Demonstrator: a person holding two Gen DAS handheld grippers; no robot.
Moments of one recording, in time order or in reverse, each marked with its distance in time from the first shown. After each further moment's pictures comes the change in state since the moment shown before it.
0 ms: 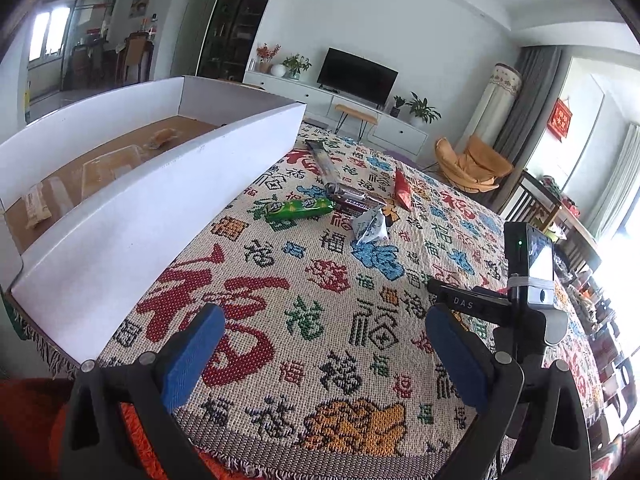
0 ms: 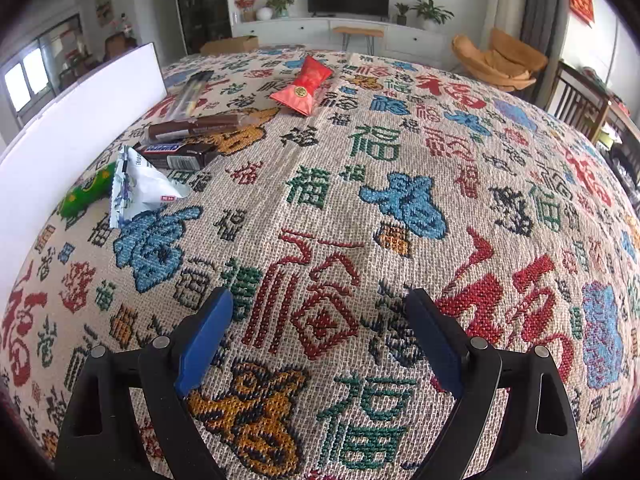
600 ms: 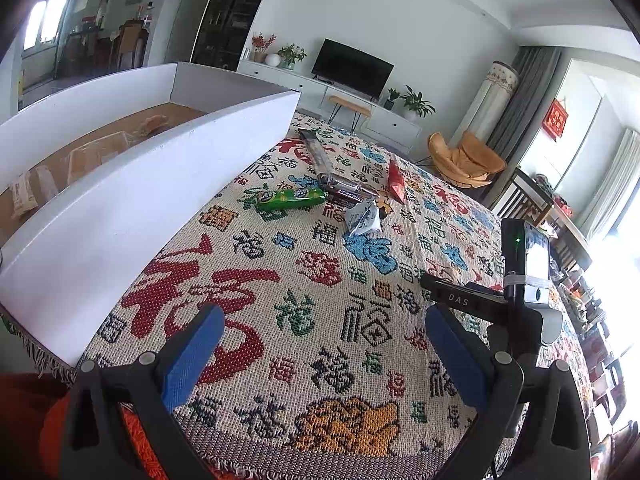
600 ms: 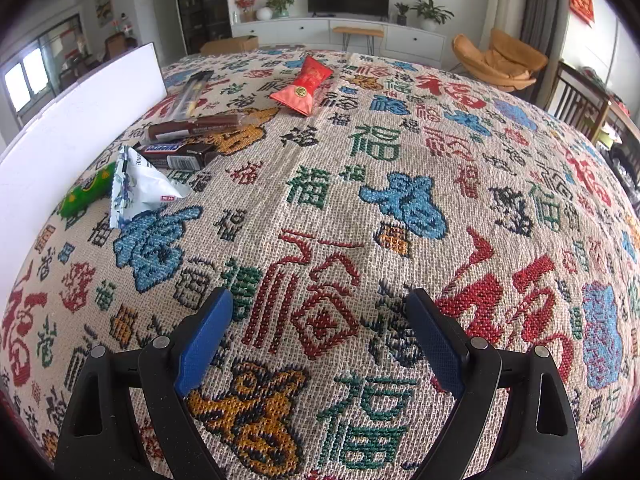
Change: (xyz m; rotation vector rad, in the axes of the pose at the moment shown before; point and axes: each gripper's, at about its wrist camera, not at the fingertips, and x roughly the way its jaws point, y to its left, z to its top) left arm 0.009 0.000 0.001 -0.003 0.037 -0.032; right arm 0.000 0.000 0.000 0.000 0.000 0.000
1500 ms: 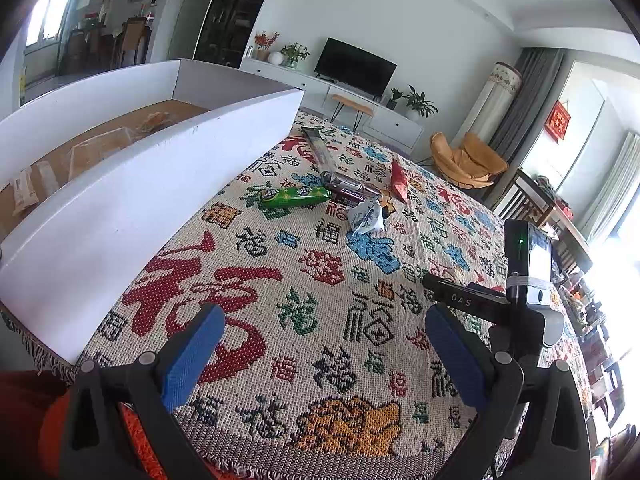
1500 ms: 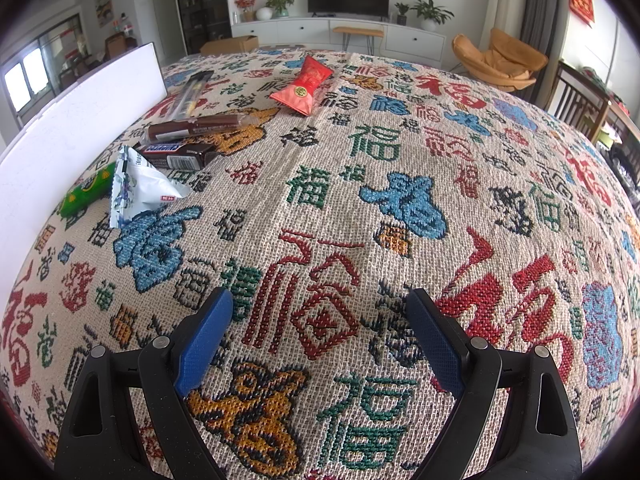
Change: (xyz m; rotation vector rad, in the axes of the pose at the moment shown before) left arm 0.001 0.002 -0.001 -0.013 0.004 0.003; right arm 0.000 0.000 0.000 0.000 0.000 0.001
